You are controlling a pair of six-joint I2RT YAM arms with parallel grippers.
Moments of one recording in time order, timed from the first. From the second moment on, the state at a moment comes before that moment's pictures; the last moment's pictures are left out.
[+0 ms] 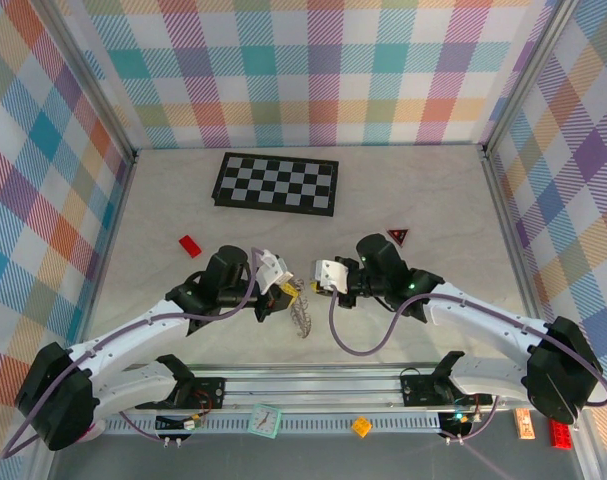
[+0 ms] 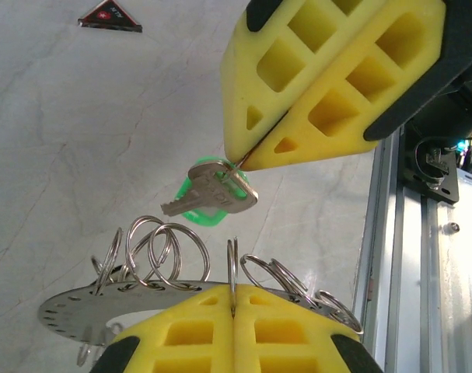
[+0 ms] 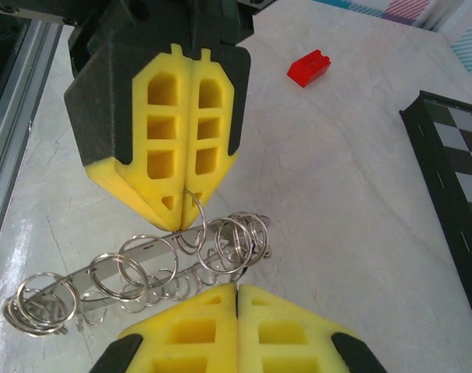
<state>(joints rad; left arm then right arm) -0.69 1.04 0.56 -0.12 0.54 0.08 0.81 1.16 0.70 -0.12 -0.42 -0.63</state>
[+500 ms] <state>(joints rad) -0.70 1.05 0.56 -0.12 0.56 0.07 0.86 1.17 0.70 -0.09 -0.42 -0.68</state>
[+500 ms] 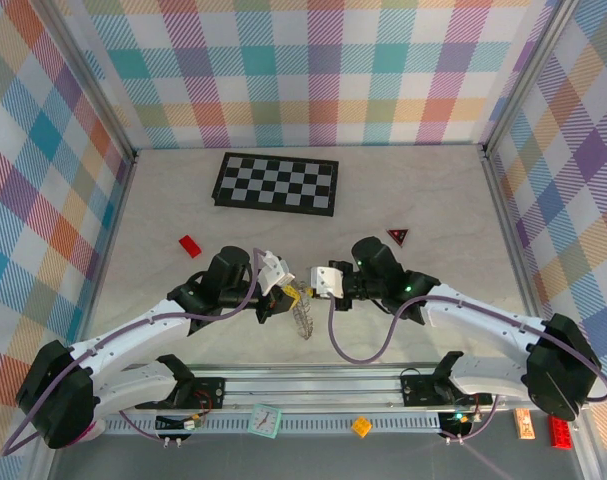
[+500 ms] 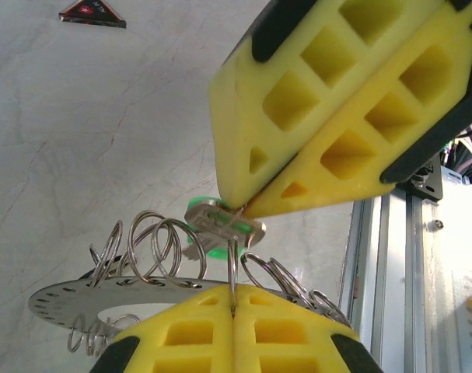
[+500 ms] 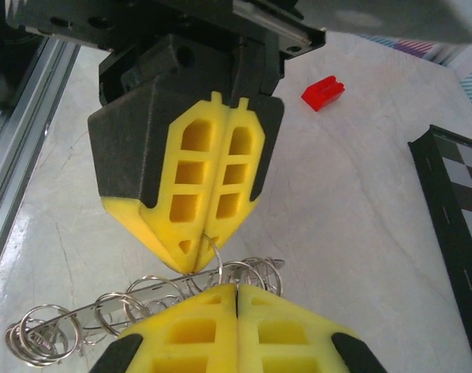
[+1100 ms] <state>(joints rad) -0.70 1.06 0.57 -0.13 0.56 0.07 0.88 1.18 0.70 -0.11 -0.37 -0.72</state>
